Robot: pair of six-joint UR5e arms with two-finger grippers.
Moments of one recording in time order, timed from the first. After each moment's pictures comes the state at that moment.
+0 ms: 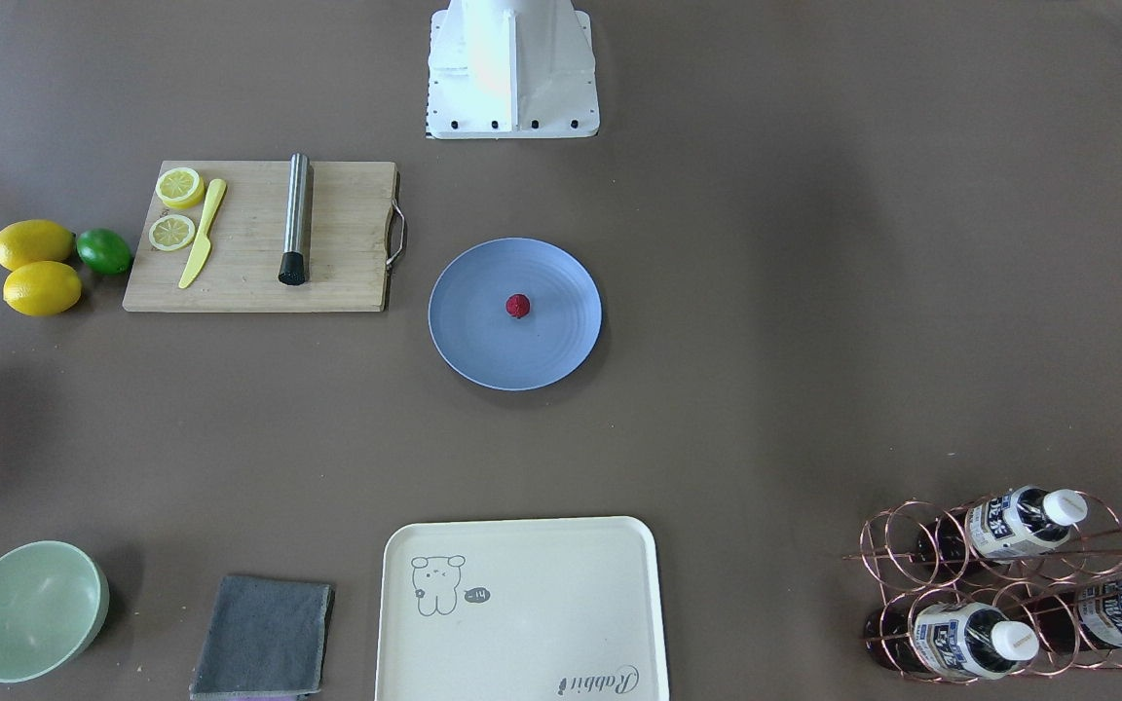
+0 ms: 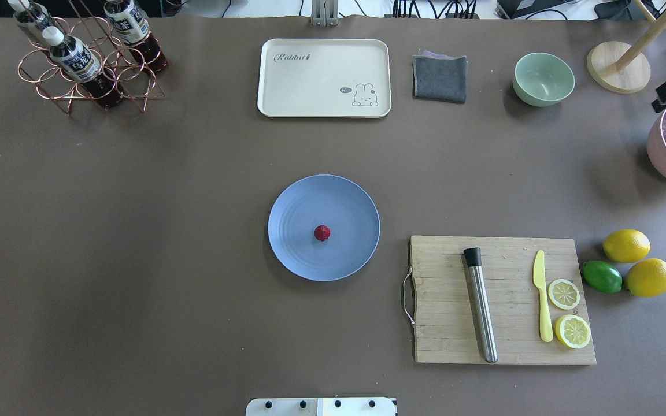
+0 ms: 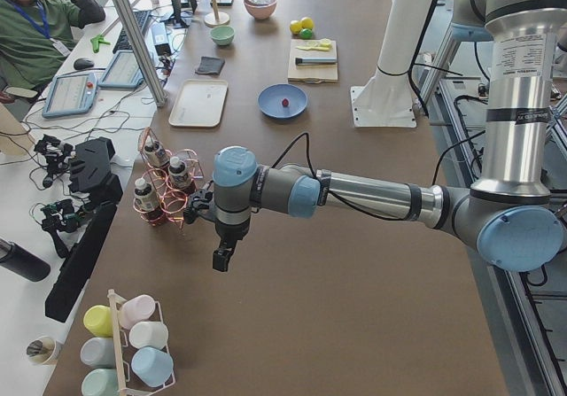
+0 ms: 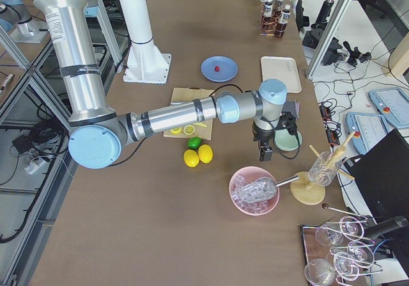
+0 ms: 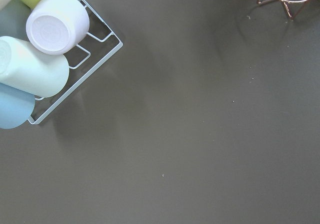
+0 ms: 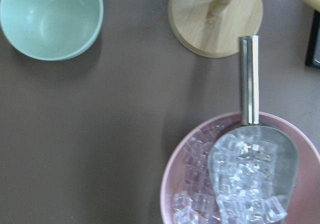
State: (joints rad) left arm -1.55 -1.56 -1.72 -1.65 -2.22 0.11; right arm 1.44 -1.36 1.60 -1.61 2.28 0.05
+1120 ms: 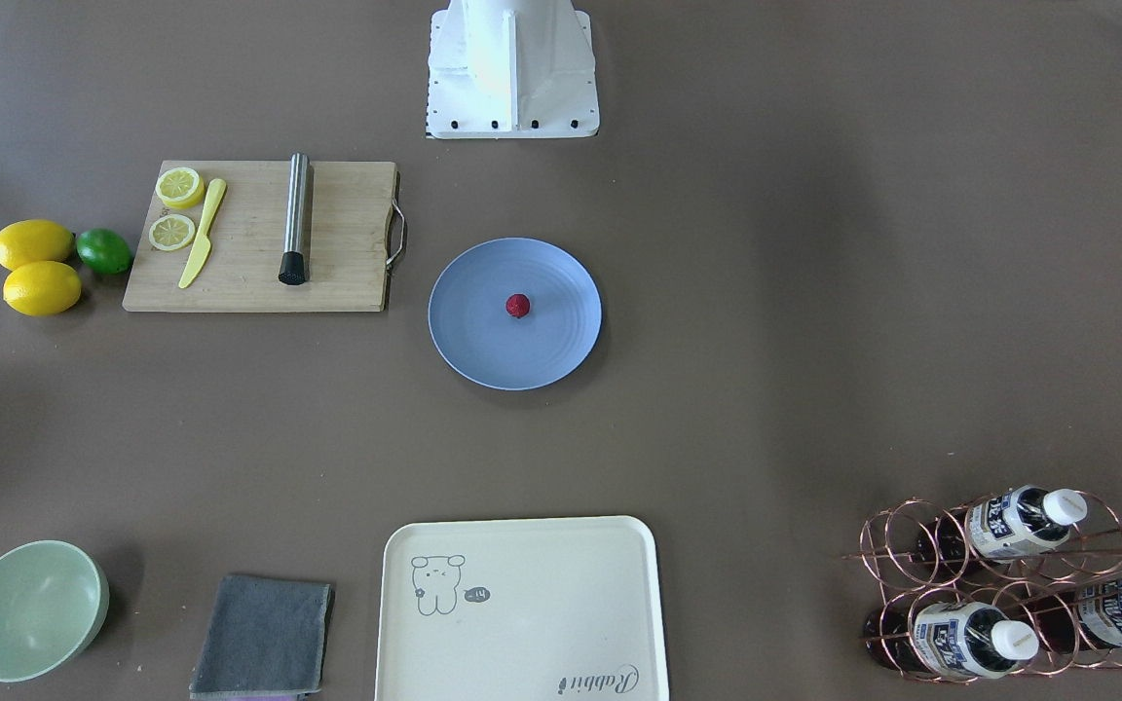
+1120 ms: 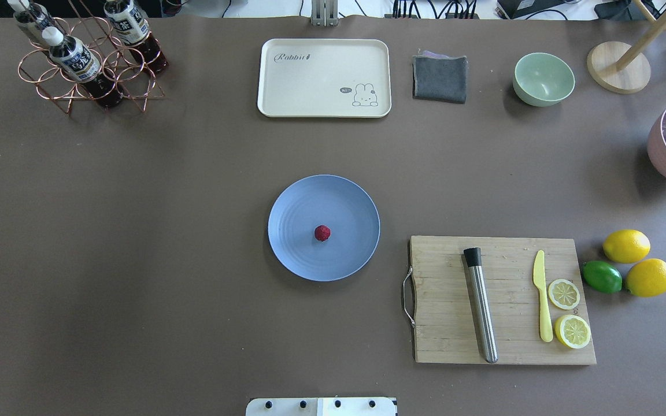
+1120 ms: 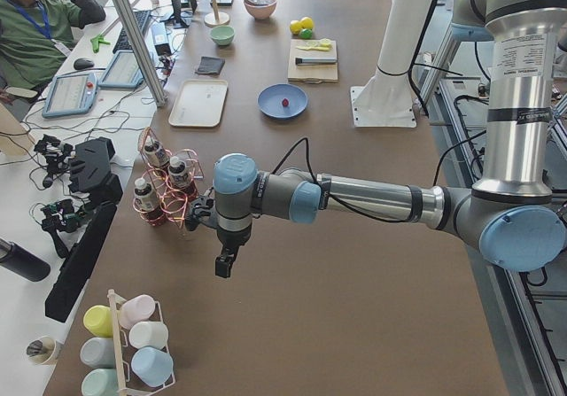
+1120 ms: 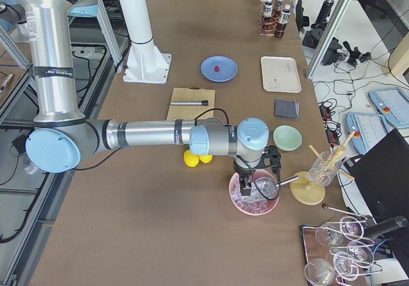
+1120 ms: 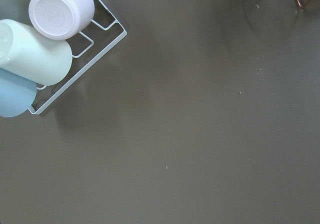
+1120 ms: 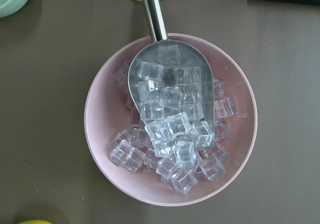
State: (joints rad) left arm -1.55 -1.55 -1.70 -1.66 -2.22 0.11; right arm 1.59 -1.53 1.62 -1.61 2.38 -0.07
